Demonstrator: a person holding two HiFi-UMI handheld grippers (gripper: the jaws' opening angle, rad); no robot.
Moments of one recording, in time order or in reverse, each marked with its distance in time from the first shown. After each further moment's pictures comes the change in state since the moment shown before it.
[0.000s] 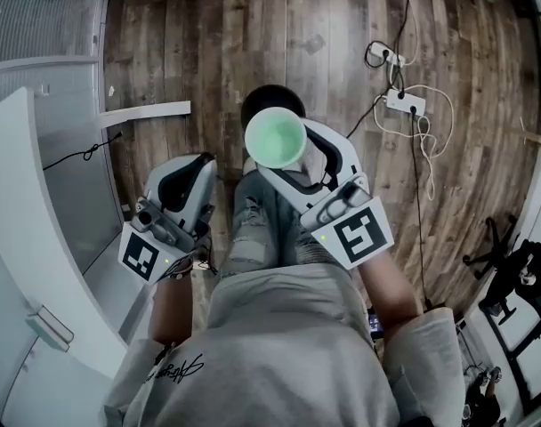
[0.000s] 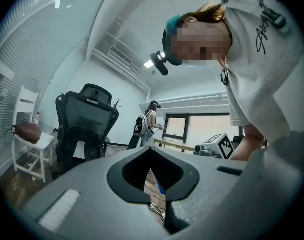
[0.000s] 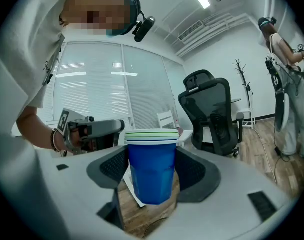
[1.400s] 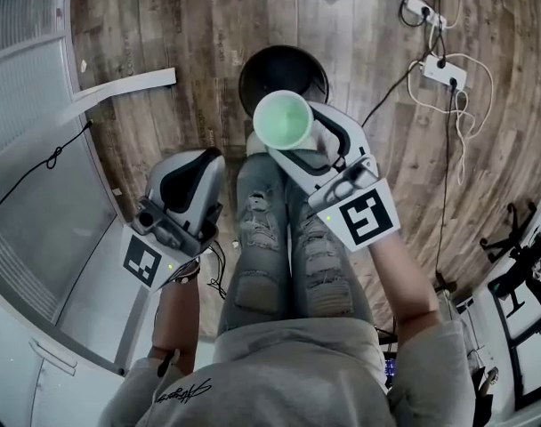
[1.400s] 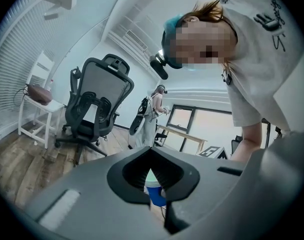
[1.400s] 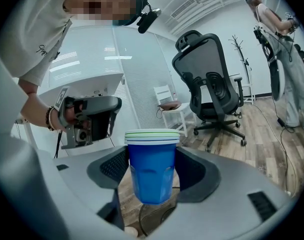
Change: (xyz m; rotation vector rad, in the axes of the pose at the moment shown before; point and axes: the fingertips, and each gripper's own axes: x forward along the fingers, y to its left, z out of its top) left arm -0.009 0.066 -0.193 -0.161 0.115 0.032; right arm 0.074 -0.040 -0.232 0.075 0.183 0.015
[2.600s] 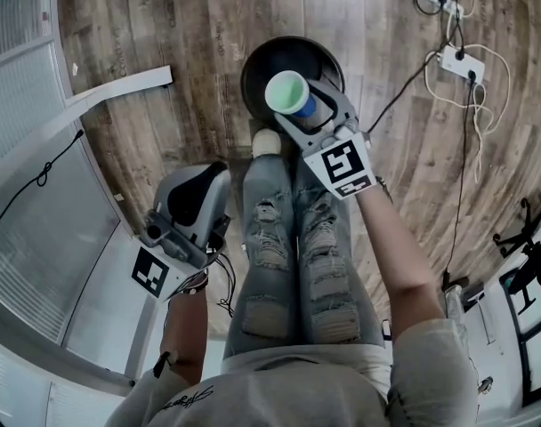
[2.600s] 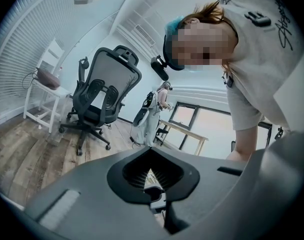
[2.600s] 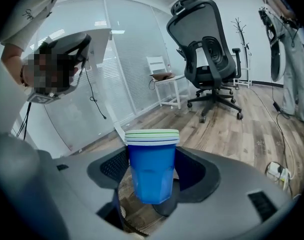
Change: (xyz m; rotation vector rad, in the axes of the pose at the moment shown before) left arm -0.018 0.024 -0.071 -0.096 0.033 0.008; right arm 0.082 -0.044 -0.171 -0.006 0.227 -0.076
